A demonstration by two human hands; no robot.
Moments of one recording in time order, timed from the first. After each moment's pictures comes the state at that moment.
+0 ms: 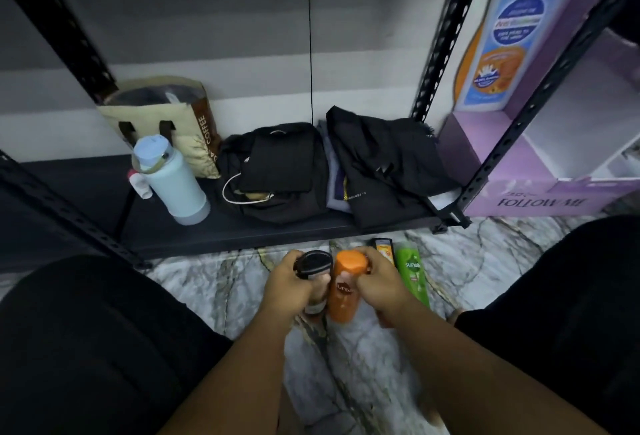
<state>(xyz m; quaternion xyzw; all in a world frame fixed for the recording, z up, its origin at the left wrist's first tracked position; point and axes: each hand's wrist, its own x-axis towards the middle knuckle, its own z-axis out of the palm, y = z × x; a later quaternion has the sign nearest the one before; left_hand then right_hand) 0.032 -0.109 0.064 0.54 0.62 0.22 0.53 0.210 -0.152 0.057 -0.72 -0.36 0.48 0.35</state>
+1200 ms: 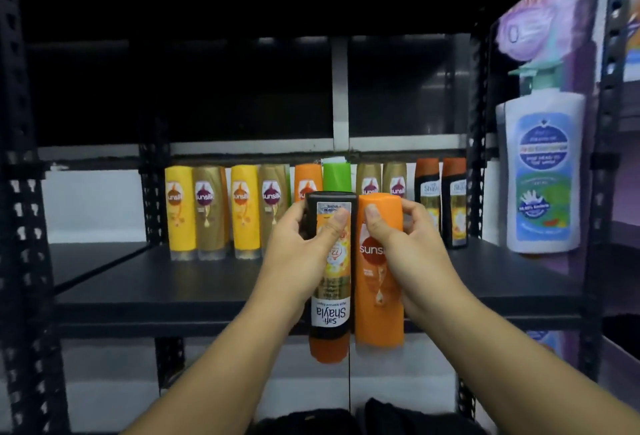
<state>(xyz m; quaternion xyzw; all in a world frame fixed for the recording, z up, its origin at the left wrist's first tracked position) 0.051 -0.025 0.558 0.64 0.27 0.61 0.37 0.196 -0.042 0.556 -0.40 -0.47 0.30 0.72</state>
